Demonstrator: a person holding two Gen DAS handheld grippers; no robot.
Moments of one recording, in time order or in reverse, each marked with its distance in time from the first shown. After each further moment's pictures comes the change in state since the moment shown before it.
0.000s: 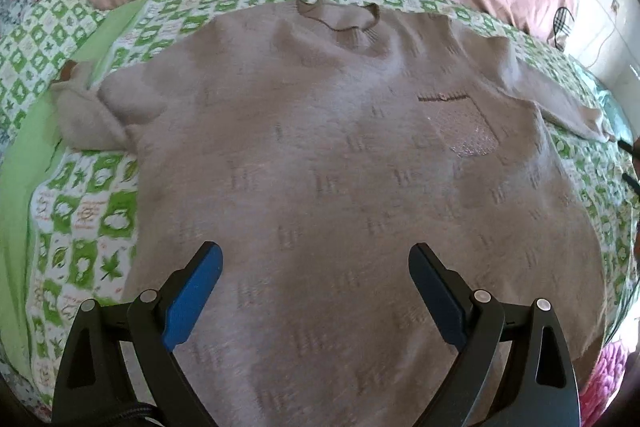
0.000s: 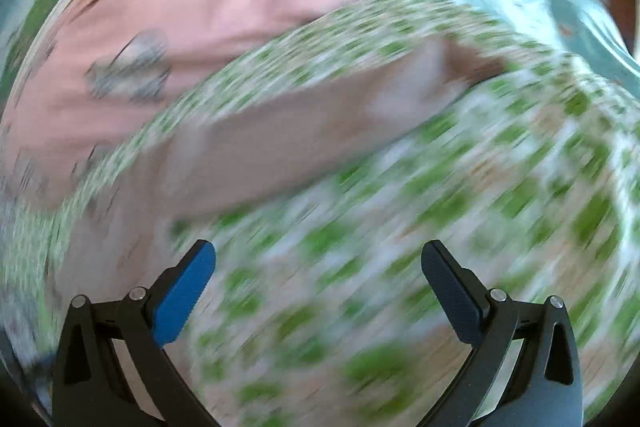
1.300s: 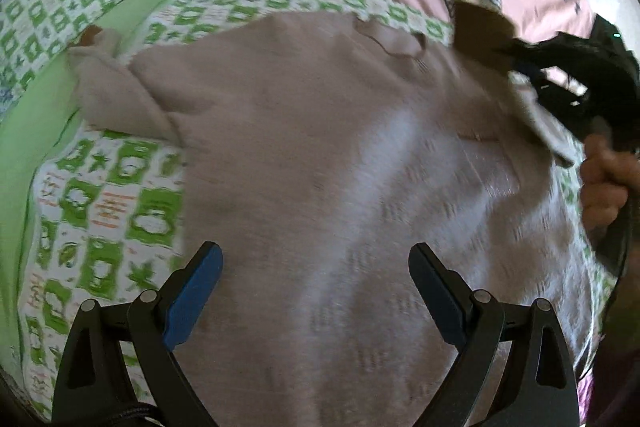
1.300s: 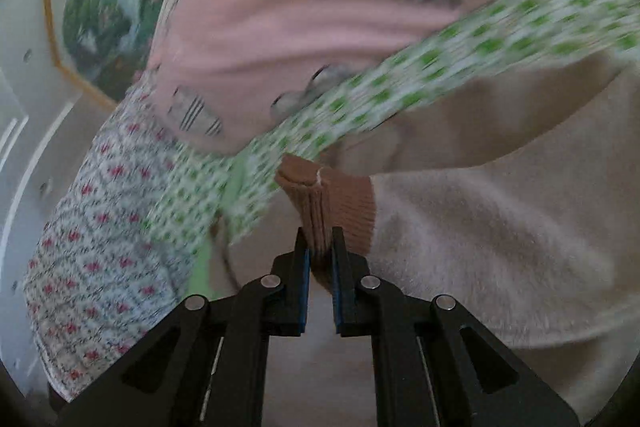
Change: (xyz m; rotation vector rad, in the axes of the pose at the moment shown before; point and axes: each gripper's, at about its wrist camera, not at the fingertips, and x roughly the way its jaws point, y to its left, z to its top) left arm 0.004 0.072 0.004 -0.168 0.010 -0.061; right arm 0.086 0.359 -0.055 -0.215 0.339 0.797
